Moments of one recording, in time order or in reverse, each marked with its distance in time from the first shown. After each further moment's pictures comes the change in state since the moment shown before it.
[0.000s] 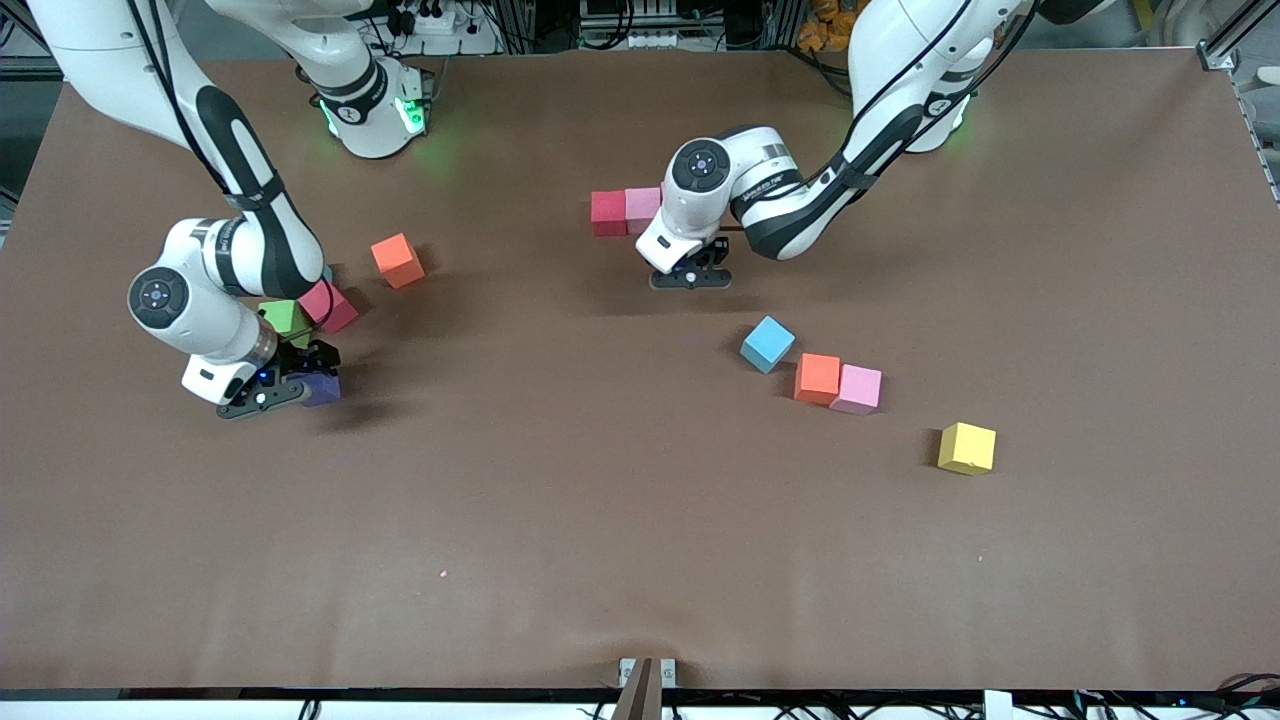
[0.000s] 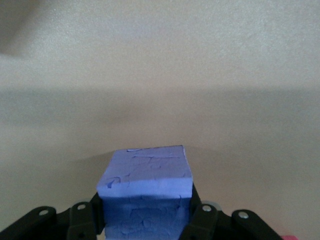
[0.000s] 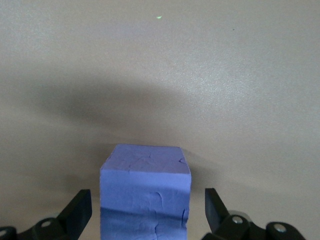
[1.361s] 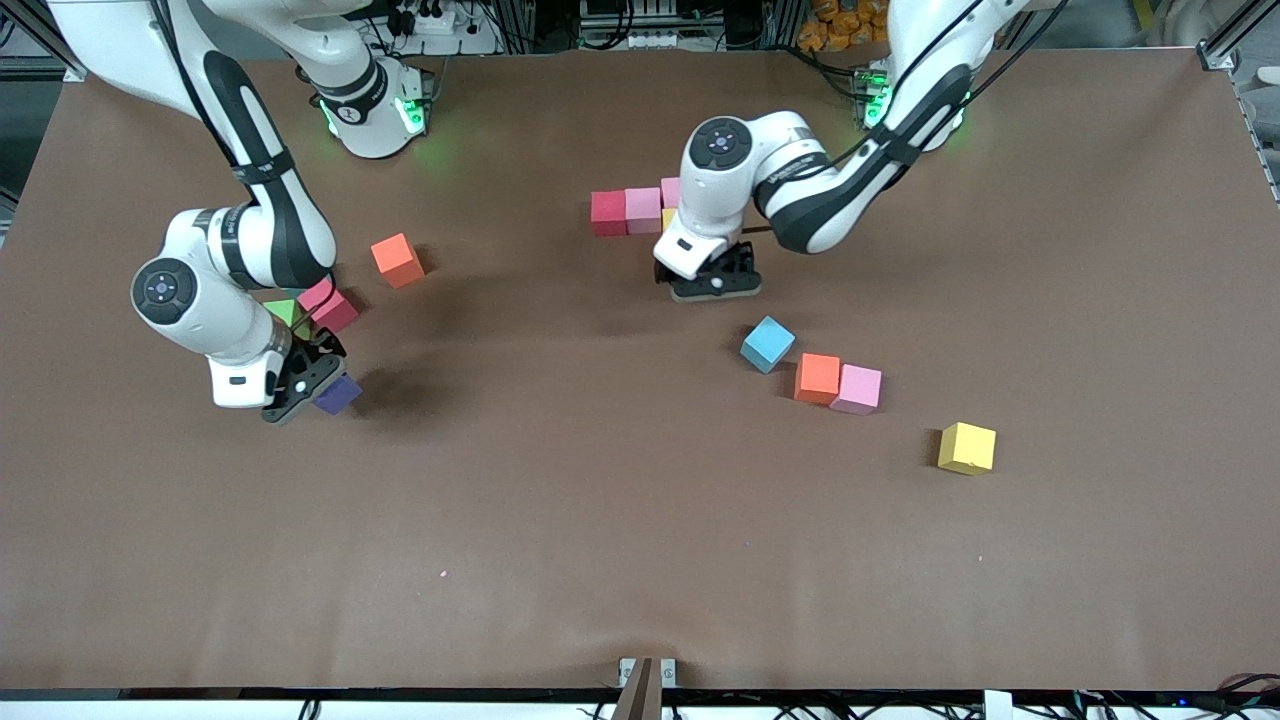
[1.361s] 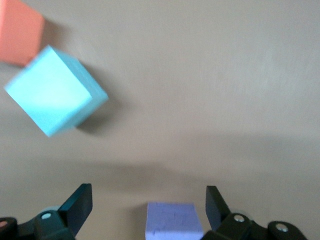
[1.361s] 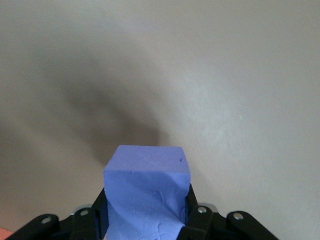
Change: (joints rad) left arm 0.168 -0.133 -0.073 0.050 0.104 -0.096 -0.101; right arm 0.087 -0.070 0.037 0.079 0.004 -0.126 -0.500
